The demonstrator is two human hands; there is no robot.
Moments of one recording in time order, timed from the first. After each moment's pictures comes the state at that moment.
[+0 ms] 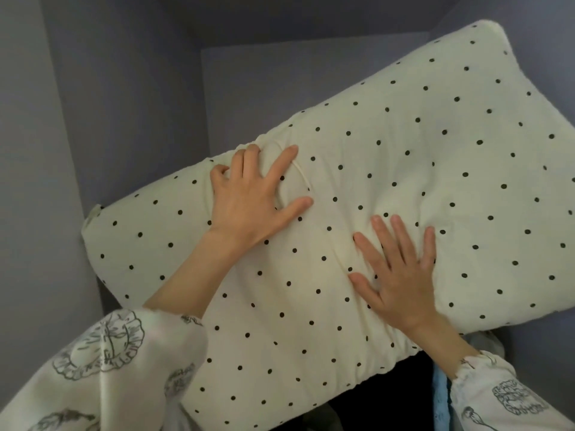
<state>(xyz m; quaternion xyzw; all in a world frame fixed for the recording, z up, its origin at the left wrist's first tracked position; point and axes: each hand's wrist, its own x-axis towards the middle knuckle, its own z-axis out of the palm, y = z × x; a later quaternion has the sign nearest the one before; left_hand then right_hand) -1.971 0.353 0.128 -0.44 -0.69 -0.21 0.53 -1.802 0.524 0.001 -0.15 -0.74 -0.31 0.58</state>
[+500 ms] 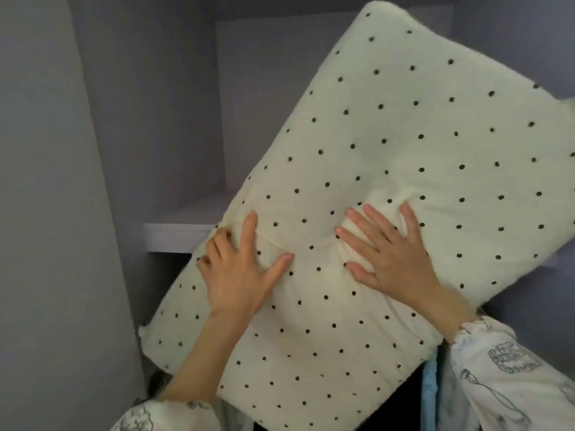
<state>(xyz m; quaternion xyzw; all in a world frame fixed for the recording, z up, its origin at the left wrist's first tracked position) -1.948 0.322 -0.012 -0.30 -0.82 -0.32 0.38 -1.791 0.527 0.010 -0.03 -0.76 -0.39 0.51</state>
